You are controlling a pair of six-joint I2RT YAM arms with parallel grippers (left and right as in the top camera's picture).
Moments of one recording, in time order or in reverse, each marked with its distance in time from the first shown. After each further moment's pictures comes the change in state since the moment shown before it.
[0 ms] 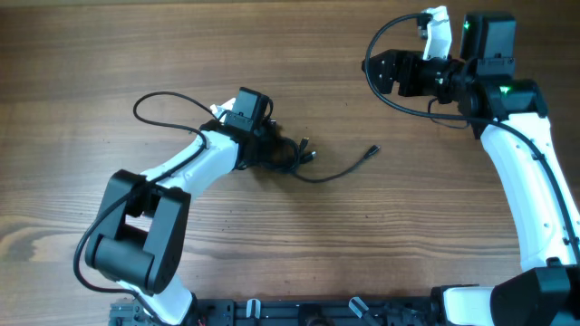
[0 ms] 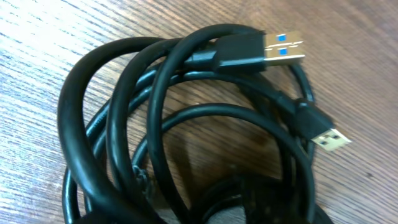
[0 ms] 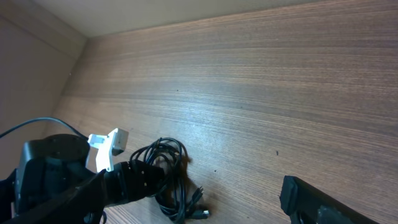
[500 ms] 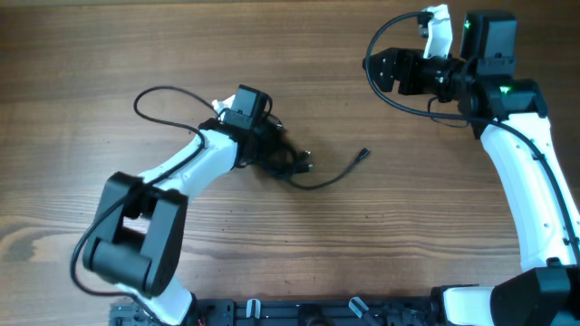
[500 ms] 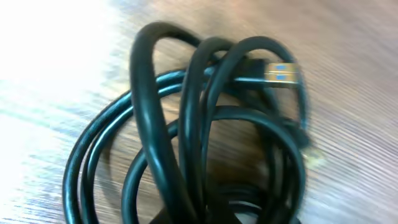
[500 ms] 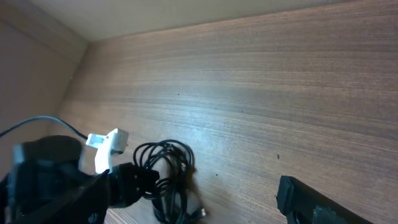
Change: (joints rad) left arm 0.005 -0.025 0.014 0.005 0.029 0.087; right arm 0.001 0.000 0.000 0.018 0.000 0.016
